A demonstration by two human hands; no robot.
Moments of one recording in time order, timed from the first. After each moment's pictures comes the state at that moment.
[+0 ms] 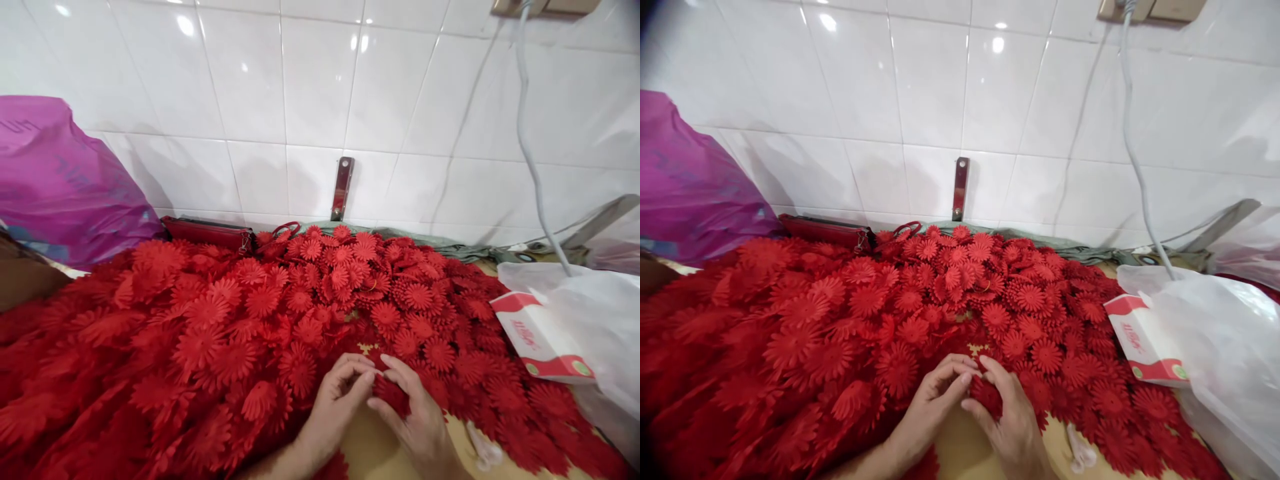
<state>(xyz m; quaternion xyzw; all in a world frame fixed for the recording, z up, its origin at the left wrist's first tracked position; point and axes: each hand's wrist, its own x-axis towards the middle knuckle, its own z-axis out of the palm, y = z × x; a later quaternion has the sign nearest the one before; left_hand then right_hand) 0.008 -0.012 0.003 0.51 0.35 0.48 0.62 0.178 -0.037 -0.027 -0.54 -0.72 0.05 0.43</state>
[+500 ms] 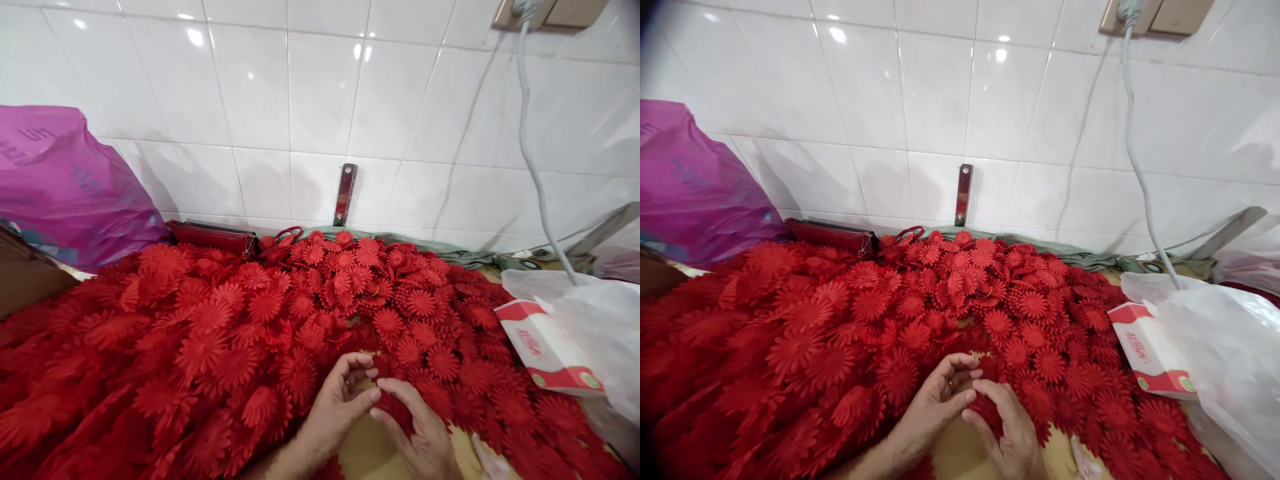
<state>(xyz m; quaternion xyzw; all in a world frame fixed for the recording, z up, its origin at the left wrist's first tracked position) 0.009 -0.006 -0.006 0.38 0.29 0.47 0.74 0.171 -0.038 -0.003 -0.47 -0.74 0.02 0.47</state>
